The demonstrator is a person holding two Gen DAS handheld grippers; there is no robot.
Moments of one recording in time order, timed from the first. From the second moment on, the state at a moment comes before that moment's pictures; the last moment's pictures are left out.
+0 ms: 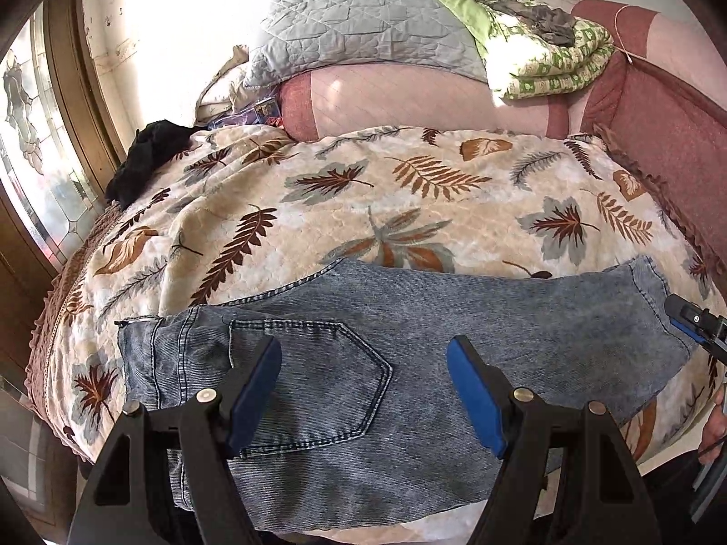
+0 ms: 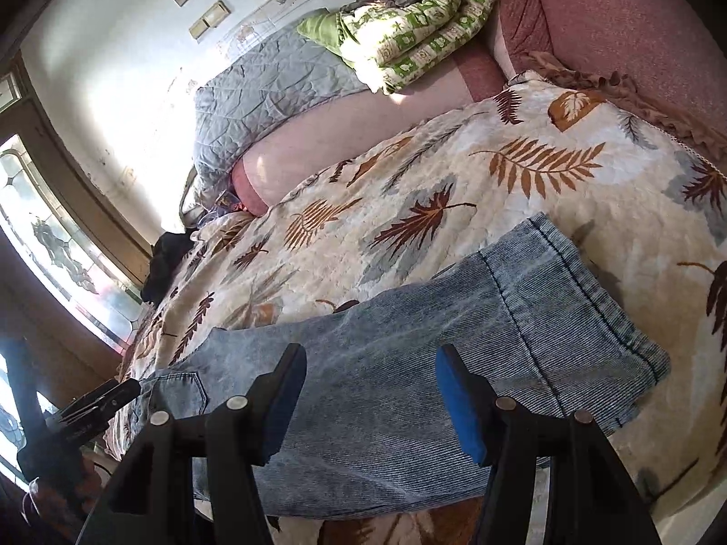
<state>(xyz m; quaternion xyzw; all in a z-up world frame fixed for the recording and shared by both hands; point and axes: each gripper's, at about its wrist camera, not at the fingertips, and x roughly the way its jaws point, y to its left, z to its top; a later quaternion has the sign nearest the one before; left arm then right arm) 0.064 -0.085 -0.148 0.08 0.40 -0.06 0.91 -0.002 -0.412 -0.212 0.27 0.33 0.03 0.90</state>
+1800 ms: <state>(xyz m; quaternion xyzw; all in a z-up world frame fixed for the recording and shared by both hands) 0.060 -0.110 -0.146 0.12 0.39 -0.06 0.91 -0.001 -0.415 -0.217 0.27 0.34 0.05 0.90</state>
